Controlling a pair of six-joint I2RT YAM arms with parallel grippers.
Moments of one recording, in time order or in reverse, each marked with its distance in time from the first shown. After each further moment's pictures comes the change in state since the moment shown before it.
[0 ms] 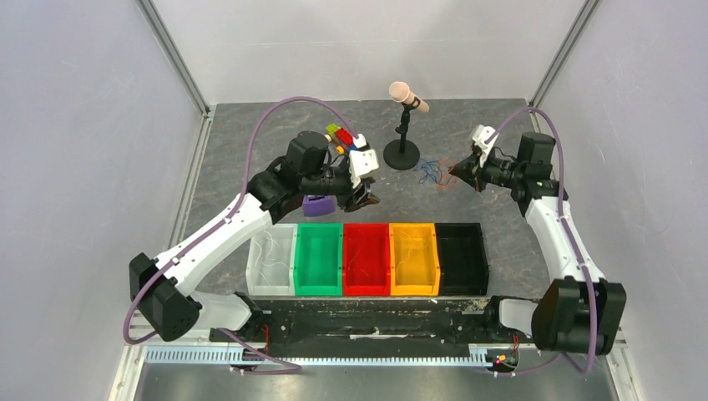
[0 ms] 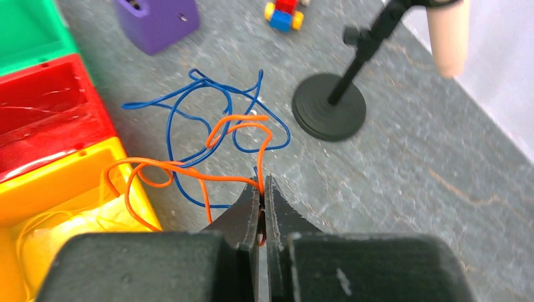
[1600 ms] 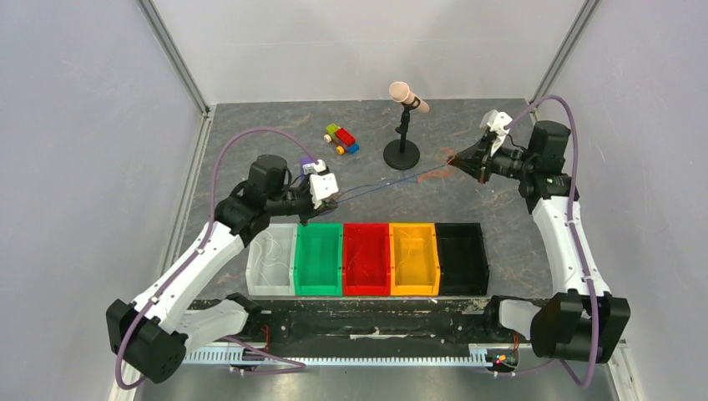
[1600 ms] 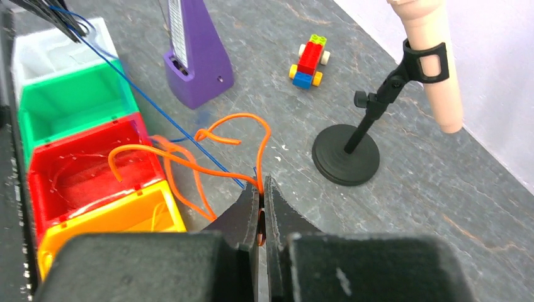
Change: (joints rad) left arm 0.212 -0.241 -0.280 -0.092 0.069 0.237; right arm -0.010 -0.065 0.099 -0.028 -0.137 0.125
